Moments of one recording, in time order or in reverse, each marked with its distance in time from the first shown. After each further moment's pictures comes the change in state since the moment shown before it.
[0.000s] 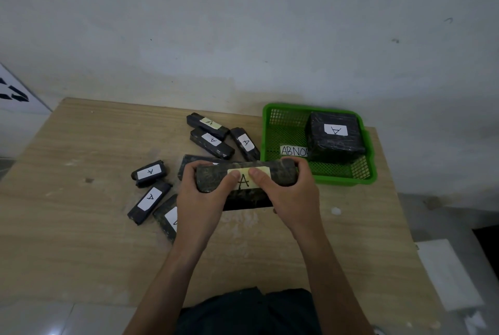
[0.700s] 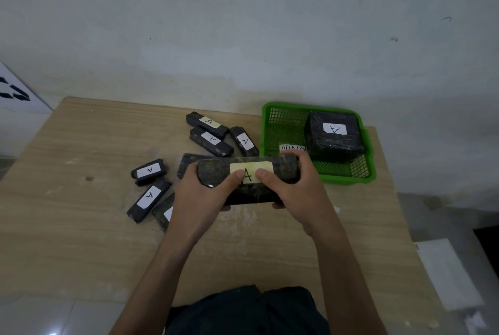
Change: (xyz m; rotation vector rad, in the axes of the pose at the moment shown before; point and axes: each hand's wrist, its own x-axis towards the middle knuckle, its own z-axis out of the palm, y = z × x) left_hand 0.002 0.012 -0.001 0.083 -0.113 -0.053; right_hand 0.001 -0.013 -0.023 0.109 -0.239 0.057
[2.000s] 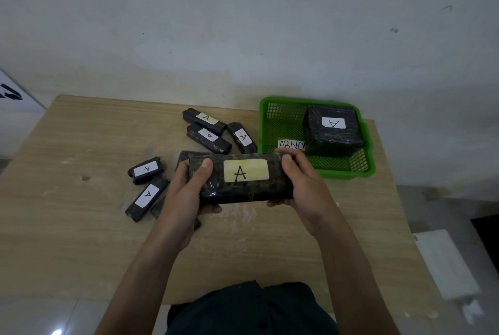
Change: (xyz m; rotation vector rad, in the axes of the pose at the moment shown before) left_hand 0.005 -0.005 -0.013 -0.278 -0.123 -0.094; right_hand 0.007 0.005 -0.003 0.229 -0.082 0.088
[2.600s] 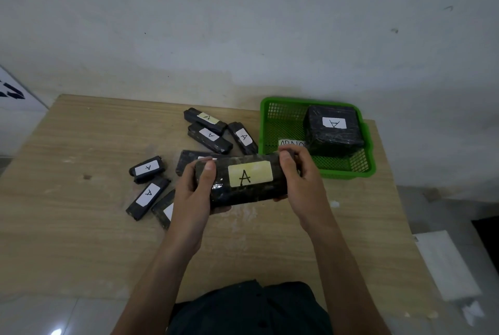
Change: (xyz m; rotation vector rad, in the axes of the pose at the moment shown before) left_hand 0.001 -0.021 0.007 0.005 0.108 0.056; right_hand 0.006 0.012 0.002 -0.207 0.171 -0.219
